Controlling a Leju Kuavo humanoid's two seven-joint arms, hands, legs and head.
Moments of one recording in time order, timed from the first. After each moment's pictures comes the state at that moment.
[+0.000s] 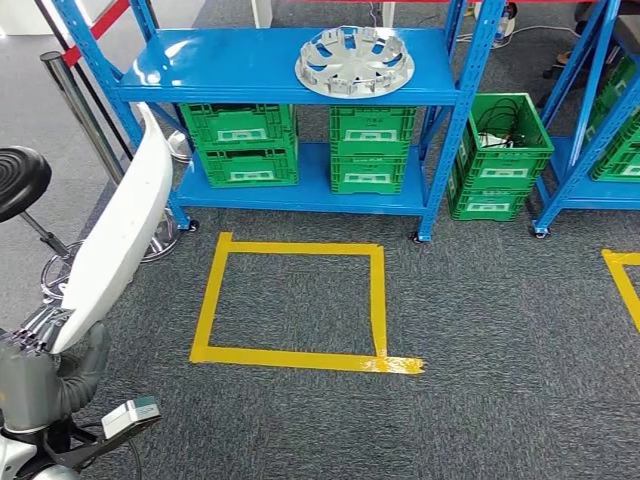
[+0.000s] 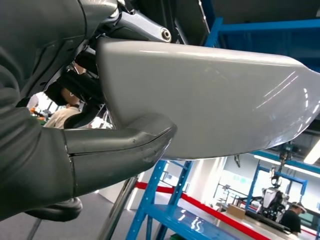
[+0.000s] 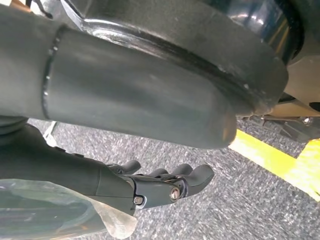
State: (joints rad) left arm 0.15 0.24 -0.21 -1.85 -0.91 0.70 -0.35; right arm -0.03 0.08 0.83 -0.15 -0.42 -0.24 -0.02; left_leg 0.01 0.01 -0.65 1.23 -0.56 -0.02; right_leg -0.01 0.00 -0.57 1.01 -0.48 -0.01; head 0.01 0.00
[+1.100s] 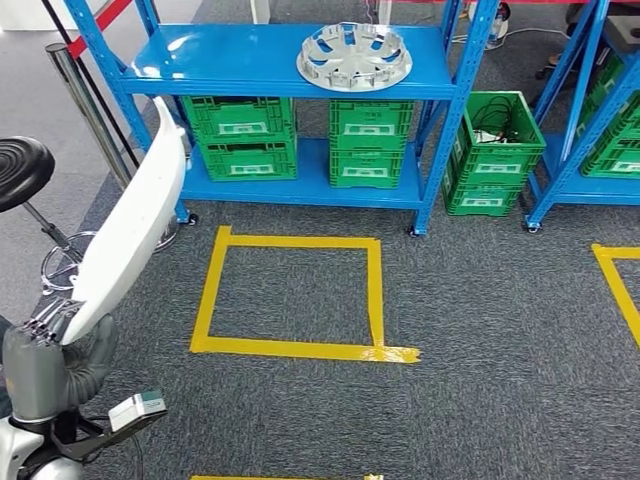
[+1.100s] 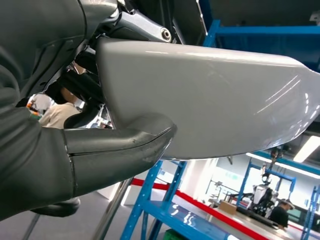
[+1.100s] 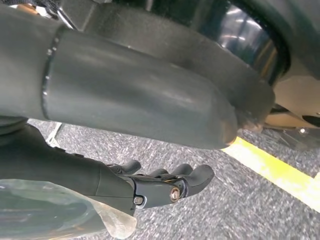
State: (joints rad) left arm 0.10 0.28 -0.27 -1.84 -0.91 0.70 -0.31; right arm -0.04 0.08 0.83 -0.15 -0.40 -0.20 -0.01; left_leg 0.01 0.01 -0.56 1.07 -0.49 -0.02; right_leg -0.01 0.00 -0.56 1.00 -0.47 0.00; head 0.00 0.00
